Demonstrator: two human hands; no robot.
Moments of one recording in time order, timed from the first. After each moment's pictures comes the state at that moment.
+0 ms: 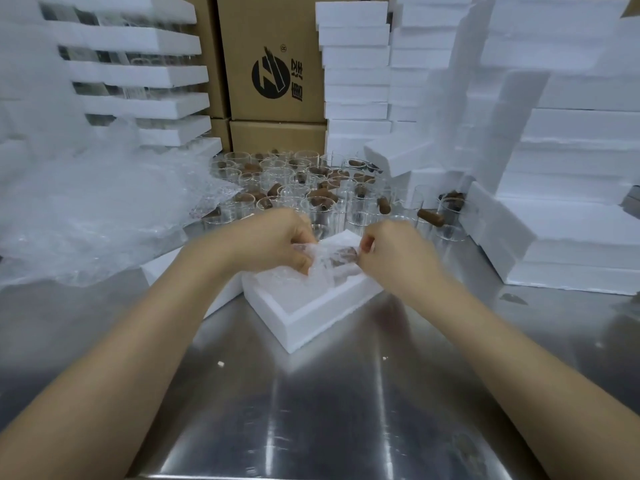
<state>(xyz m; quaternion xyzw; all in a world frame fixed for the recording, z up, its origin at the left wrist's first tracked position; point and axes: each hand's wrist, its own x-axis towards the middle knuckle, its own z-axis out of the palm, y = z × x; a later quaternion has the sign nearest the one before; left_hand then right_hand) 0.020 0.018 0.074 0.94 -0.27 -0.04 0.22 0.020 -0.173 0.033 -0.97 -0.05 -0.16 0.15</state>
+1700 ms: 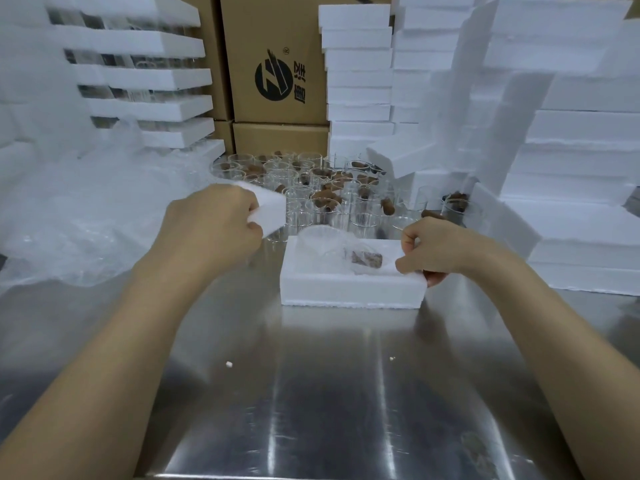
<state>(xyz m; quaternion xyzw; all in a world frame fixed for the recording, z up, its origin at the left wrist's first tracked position) -0.004 0.057 0.080 0.97 -0.04 0.22 0.05 0.029 -0.224 0.059 -0.96 -0.02 0.07 0.28</state>
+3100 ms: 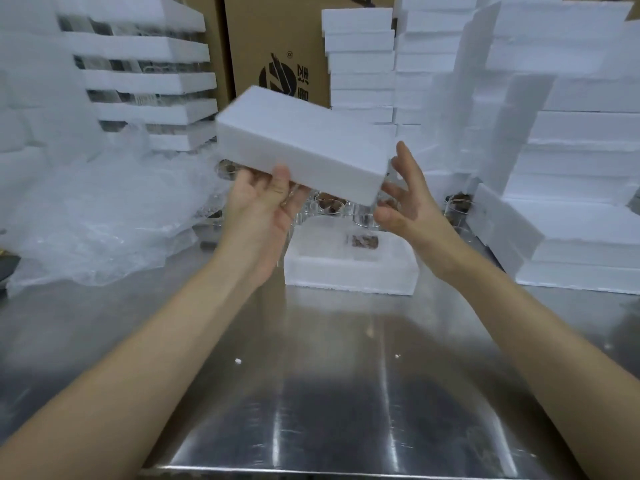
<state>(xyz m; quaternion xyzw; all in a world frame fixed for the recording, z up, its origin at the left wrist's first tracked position) 0.011 0.011 0.065 0.40 -0.18 0.12 0.89 0.021 -0.194 0.055 -0.77 -0.26 -0.10 0.57</state>
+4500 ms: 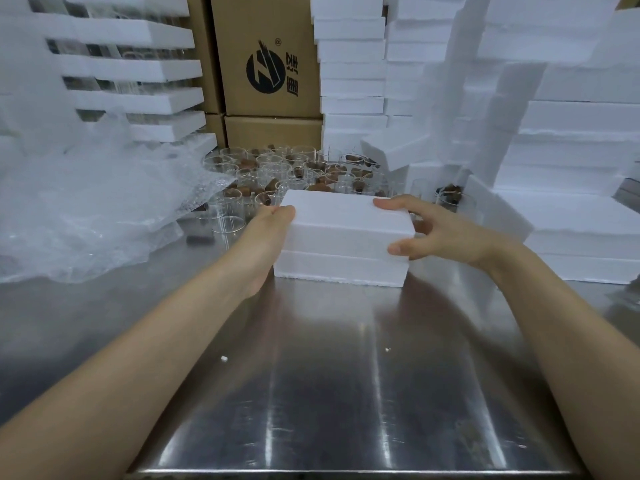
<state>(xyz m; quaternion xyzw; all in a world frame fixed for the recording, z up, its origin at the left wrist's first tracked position) 0.036 0.011 0.027 0.75 0.03 -0.01 0.66 0.048 -0.258 0.037 -0.83 -0.22 0.09 0.51</state>
